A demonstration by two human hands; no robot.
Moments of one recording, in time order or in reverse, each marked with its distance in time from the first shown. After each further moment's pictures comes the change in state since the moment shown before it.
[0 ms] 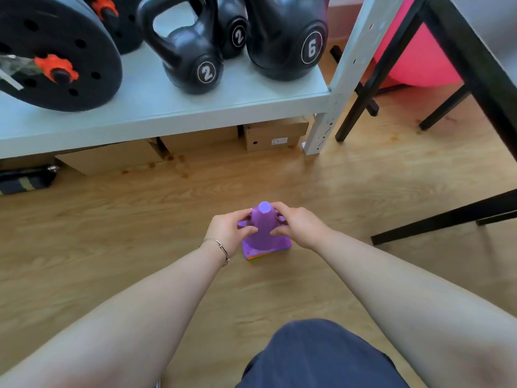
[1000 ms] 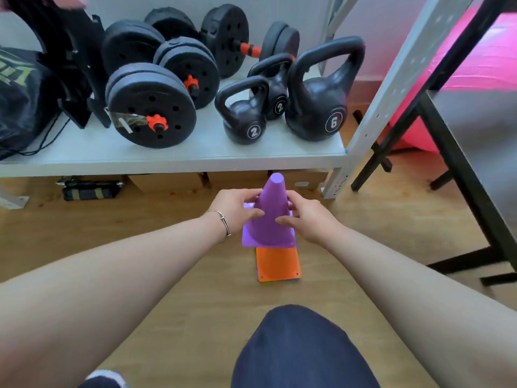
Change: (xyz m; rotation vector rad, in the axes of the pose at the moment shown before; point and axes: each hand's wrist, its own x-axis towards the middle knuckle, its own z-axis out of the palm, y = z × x) left_hand -0.037 0.101 -0.138 0.087 0.129 0.164; right_hand -0.038 -0.115 -0.098 0.090 0.138 -0.111
